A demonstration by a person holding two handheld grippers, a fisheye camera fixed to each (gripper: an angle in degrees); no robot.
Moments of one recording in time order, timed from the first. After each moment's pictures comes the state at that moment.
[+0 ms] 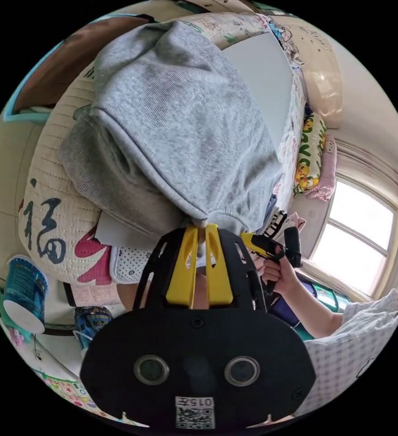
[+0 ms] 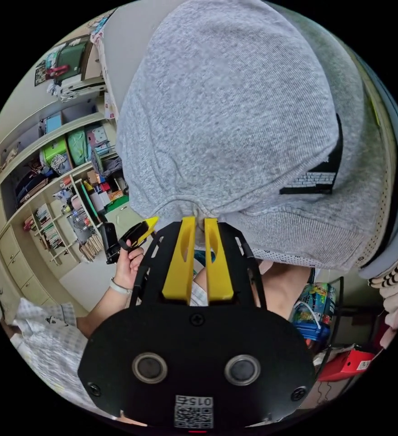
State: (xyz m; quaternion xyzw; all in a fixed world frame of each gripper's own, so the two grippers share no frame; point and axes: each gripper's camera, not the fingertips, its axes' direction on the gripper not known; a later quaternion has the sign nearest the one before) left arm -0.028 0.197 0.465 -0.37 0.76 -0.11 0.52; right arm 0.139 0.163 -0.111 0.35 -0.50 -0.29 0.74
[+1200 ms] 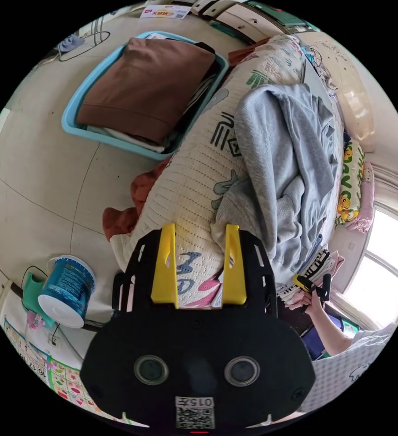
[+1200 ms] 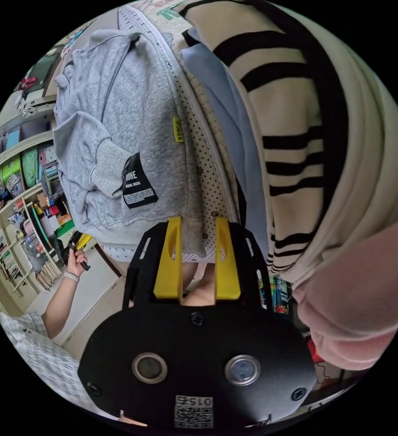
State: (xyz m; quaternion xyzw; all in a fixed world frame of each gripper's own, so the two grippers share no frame) left arm -0.086 0.264 0.593 -0.39 0.64 -0.13 0.65; right arm 0.174 0.053 -0.096 0.41 -0.40 -0.16 0.81
